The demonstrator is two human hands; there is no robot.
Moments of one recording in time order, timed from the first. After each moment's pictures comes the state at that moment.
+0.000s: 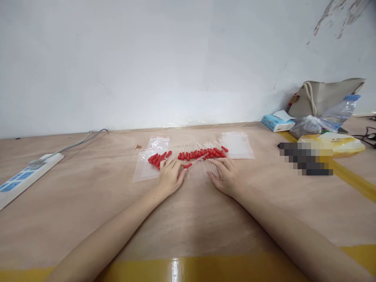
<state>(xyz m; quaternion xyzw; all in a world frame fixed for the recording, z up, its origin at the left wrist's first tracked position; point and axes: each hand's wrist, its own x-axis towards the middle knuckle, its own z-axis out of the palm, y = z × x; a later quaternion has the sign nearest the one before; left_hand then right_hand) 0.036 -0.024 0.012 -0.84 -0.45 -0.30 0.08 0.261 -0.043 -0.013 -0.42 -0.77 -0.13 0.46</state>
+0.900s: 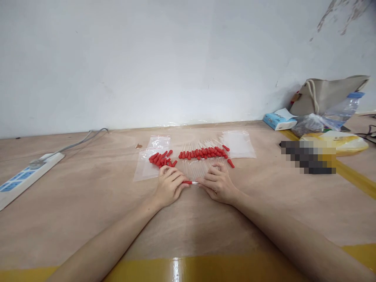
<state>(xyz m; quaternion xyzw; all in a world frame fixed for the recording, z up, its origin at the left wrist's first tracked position) 0.019 -0.049 0.008 -0.89 -0.34 -0.29 0.07 0.238 -0.057 -0.009 -0.31 -0.87 -0.13 0.36</state>
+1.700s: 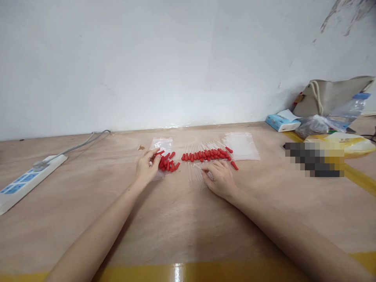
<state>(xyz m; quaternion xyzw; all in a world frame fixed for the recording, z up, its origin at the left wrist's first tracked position) -0.037 0.010 0.028 -0.69 -0.57 -0.44 -0.06 0.222 -0.042 -0.003 -0.44 -0.79 -0.10 0.41</state>
